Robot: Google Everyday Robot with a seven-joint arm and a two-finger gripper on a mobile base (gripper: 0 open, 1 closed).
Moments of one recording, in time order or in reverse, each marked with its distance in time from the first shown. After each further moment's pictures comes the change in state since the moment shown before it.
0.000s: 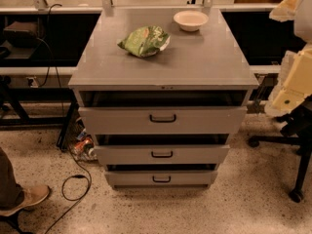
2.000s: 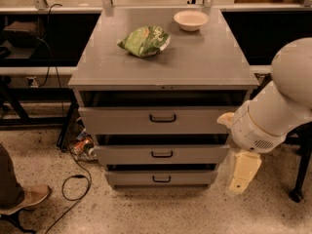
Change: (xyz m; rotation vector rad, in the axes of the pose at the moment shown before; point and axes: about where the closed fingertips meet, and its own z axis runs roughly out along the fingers) arm 0.032 0.125 0.196 -0.367 -0.056 -0.058
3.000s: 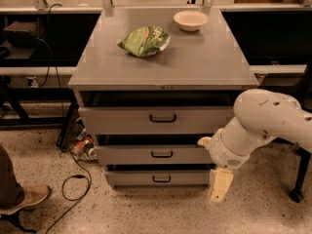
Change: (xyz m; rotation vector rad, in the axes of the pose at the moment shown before) arm 0.012 -0.011 0.132 -0.107 -0.059 -0.077
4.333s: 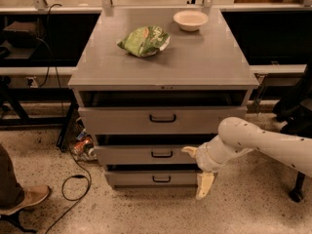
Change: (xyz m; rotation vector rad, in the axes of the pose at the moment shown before) arm 0.036 -0.075 0.158 0.005 -0.168 -0.216
